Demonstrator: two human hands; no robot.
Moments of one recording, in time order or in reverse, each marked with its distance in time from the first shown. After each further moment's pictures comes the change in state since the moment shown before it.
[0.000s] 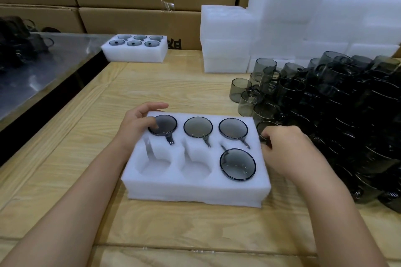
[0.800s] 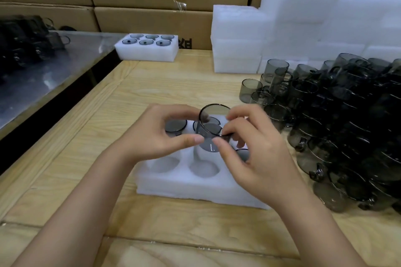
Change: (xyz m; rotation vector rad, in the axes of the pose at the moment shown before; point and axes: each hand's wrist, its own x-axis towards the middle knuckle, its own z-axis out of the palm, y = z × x) left_hand -0.042 0.049 0.015 0.463 -0.380 0.439; right_hand -0.029 -0.050 0.011 0.546 0.432 -0.726
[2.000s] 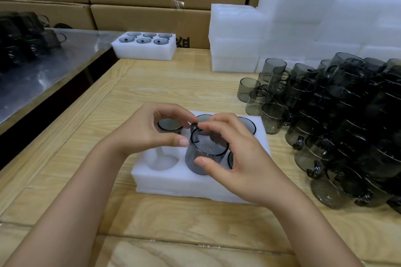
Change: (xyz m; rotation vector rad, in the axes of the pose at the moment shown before) left_hand -0.001 -0.012 -0.014 -0.235 -0.079 -0.125; right_hand -0.001 -0.004 0.010 0.299 -0.319 0.185
